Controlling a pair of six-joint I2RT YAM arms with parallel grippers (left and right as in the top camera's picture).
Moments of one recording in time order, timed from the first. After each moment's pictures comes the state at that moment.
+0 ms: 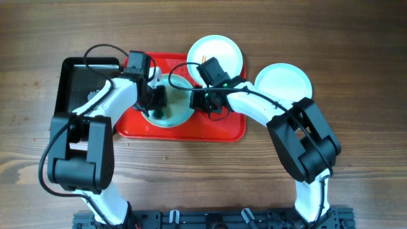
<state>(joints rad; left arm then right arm) -0.16 1.89 1.13 -0.58 0.18 -0.25 0.60 2.08 1.31 -0.36 -0.33 0.81</state>
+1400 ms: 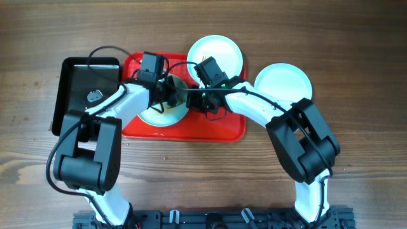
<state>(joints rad) -0.24 1.90 1.08 -0.32 0.05 -0.61 0.61 2.08 1.32 -0.35 -0.37 0.82</state>
